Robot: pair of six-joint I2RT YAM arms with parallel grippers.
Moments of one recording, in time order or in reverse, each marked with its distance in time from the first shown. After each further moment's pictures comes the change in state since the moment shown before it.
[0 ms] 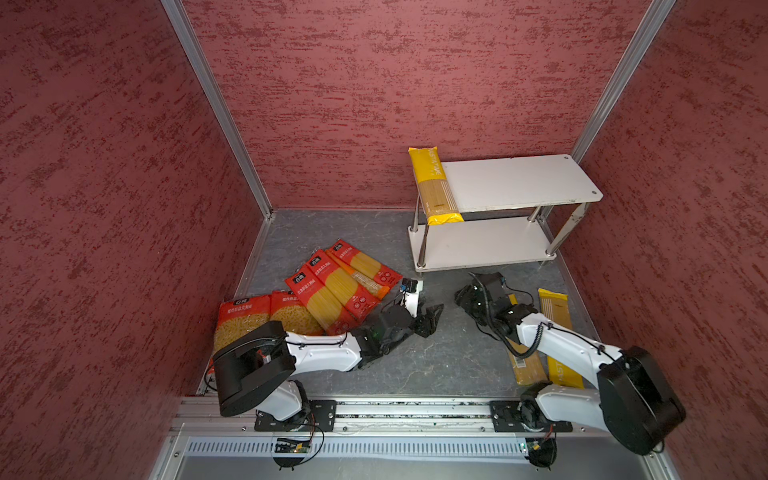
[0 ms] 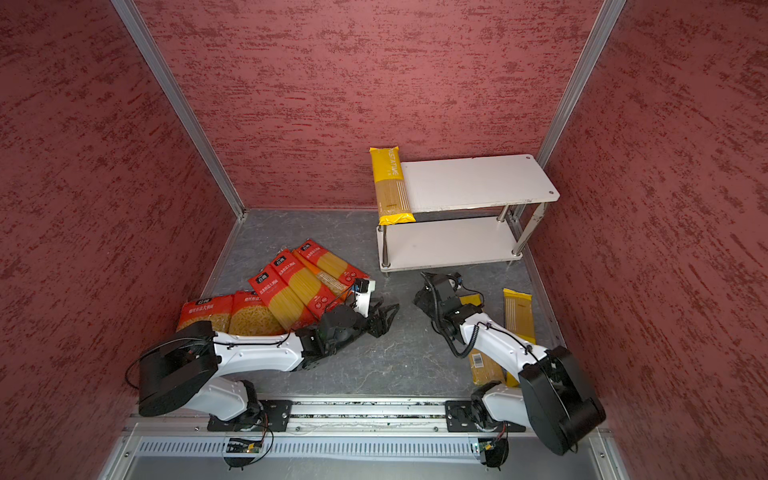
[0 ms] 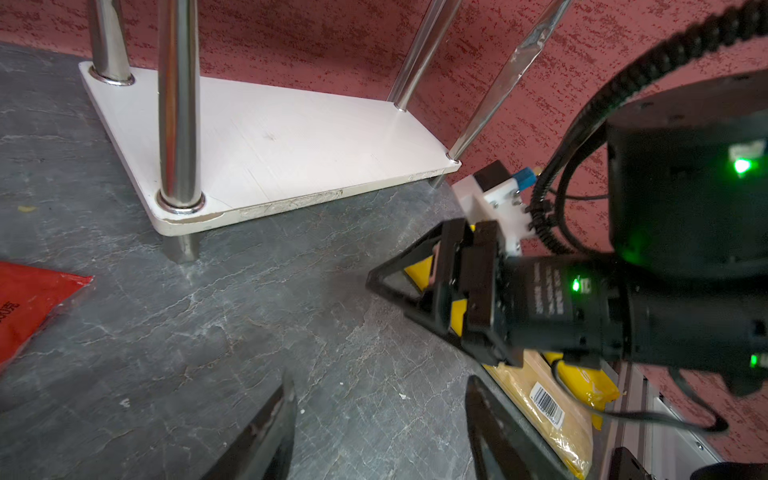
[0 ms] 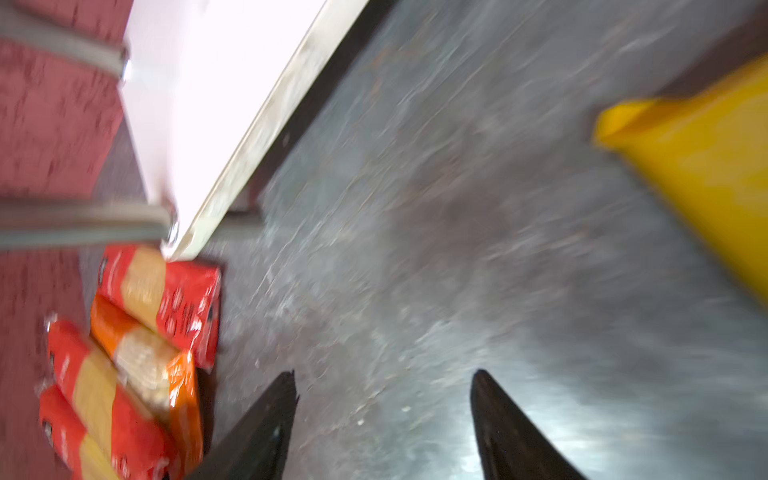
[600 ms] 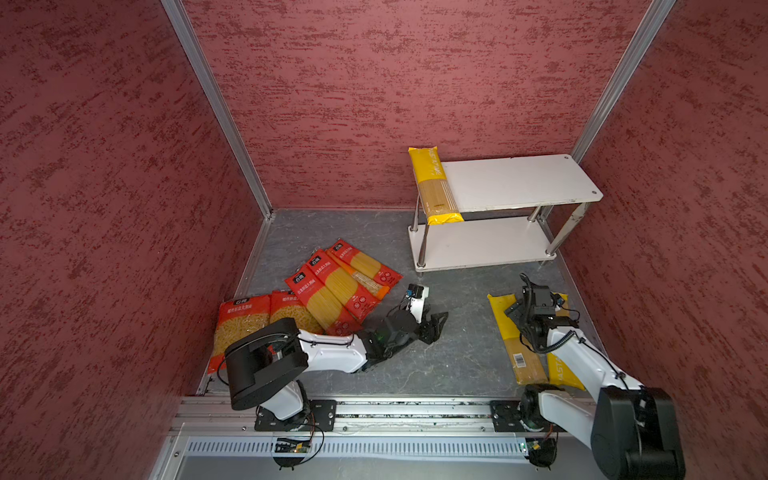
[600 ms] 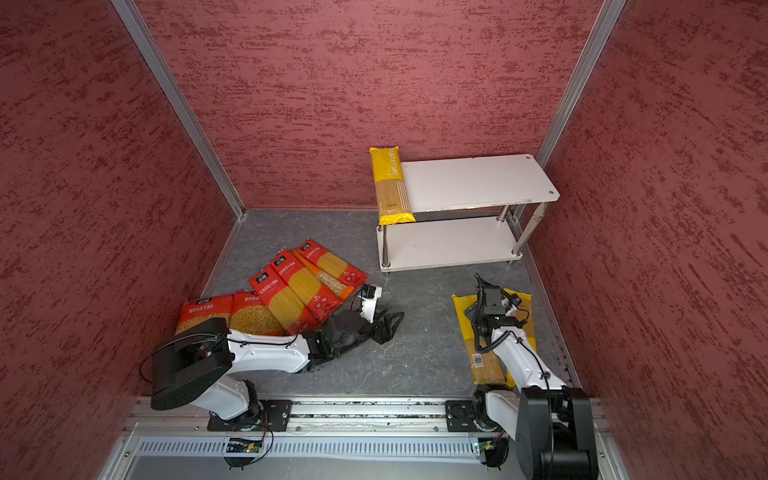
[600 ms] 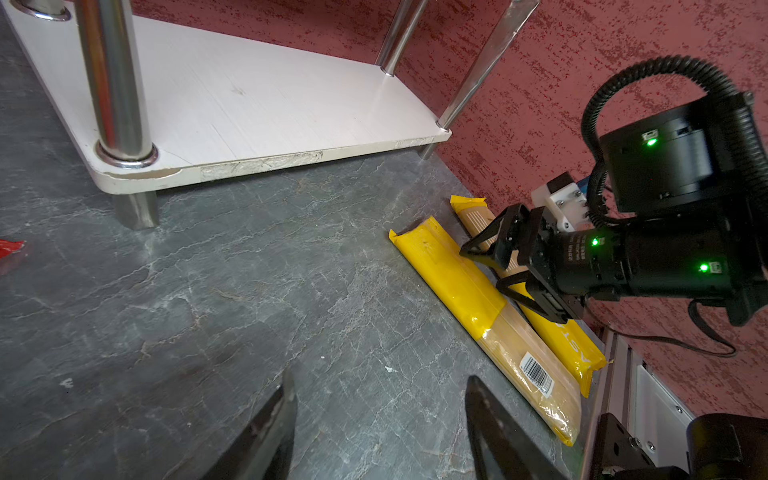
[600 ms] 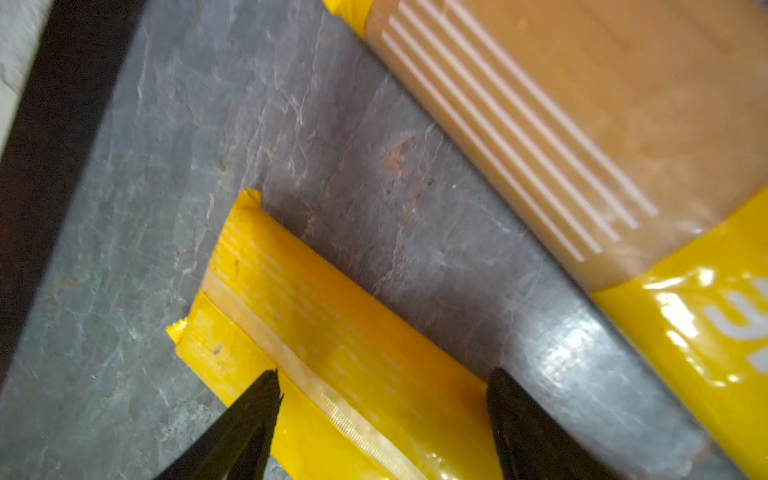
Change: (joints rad) left arm -0.026 0.061 0.004 0.027 0.034 -0.025; right arm -0.424 -0.119 -0.142 -0.176 0.063 -0.161
